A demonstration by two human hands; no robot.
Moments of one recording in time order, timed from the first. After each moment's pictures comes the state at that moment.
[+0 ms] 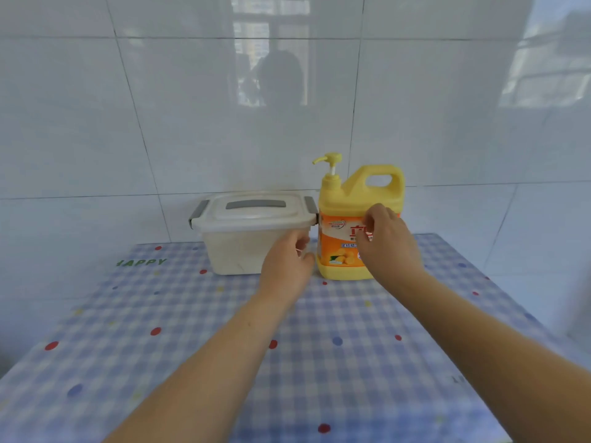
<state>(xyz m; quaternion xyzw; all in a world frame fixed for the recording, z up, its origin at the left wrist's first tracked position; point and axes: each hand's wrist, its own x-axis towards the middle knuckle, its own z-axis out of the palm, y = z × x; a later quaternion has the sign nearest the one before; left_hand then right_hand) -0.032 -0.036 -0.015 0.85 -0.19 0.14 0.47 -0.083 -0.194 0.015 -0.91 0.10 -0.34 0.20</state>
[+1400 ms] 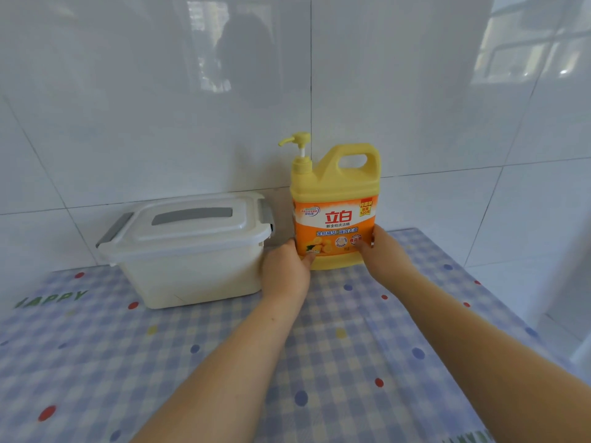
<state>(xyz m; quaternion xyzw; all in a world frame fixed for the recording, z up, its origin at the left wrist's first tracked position) 0.045 -0.141 -0.054 0.91 -0.16 0.11 0.36 -0.007 -0.298 -0.037 -0.88 0.26 -0.15 0.37</state>
